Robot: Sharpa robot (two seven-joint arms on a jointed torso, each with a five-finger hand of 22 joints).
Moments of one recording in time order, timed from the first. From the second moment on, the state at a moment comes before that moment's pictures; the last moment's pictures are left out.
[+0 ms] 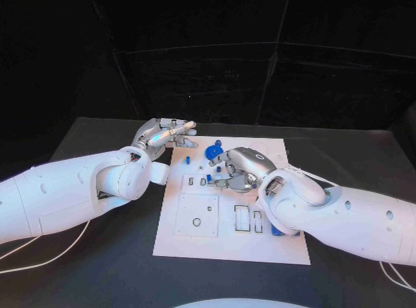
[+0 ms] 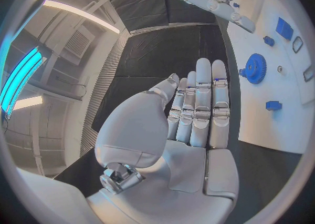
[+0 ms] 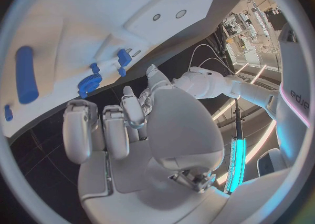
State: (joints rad) left arm 1.20 -0.85 -0.08 1.51 0.01 -0.35 0.43; left_hand 1.27 0.04 0.24 -0.01 0.06 1.07 0.14 0.14 0.08 1.26 0.08 0.17 0.10 1.37 0.02 0.38 0.42 0.17 1.26 0.14 0.26 0.13; right arm 1.13 -0.65 -0.07 1.62 -1.52 -0.52 -0.22; right_hand 1.33 -0.07 0.02 0.16 0.19 0.84 0.18 0.12 0.07 1.33 0.09 1.29 1.28 1.47 0.01 1.56 1.31 0.05 1.47 0.11 1.48 1.31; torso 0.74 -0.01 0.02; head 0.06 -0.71
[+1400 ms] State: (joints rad) left arm 1.38 -0.68 -0.15 1.43 -0.96 0.02 -0.54; left_hand 1.12 0.08 -0.14 0.25 0.06 1.02 0.06 0.43 0.54 1.33 0.00 1.20 1.15 1.47 -0.06 1.57 1.31 0.06 1.47 0.04 1.43 1.31; right arm 1.27 -0.87 -0.03 1.57 -1.11 -0.37 -0.04; right_hand 1.38 -0.04 0.02 0.15 0.21 0.88 0.17 0.15 0.07 1.33 0.09 1.30 1.29 1.47 0.01 1.55 1.31 0.05 1.47 0.11 1.47 1.31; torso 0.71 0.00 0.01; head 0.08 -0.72
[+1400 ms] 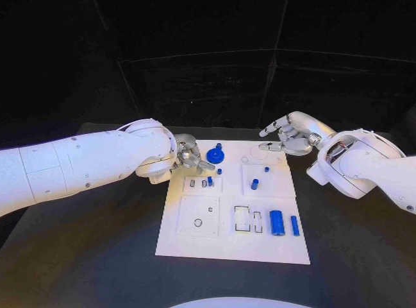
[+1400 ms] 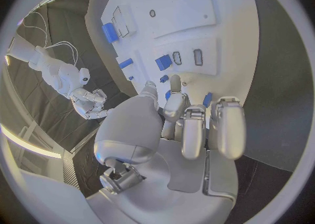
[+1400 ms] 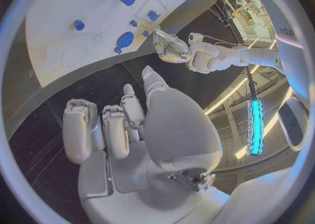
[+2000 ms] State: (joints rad) left arm 1.38 -0.62 -0.17 1.40 -1.00 0.07 -0.59; left_hand 1.11 0.08 -0.17 0.27 0.06 1.00 0.06 0.45 0.59 1.33 -0.01 1.22 1.17 1.47 -0.07 1.57 1.31 0.06 1.47 0.04 1.44 1.31; right arm 1.27 -0.85 -0.03 1.55 -1.11 -0.36 -0.05; right_hand 1.39 -0.04 0.02 0.15 0.22 0.88 0.17 0.15 0.07 1.34 0.08 1.30 1.29 1.47 0.01 1.54 1.31 0.05 1.47 0.11 1.47 1.31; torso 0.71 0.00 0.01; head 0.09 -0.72
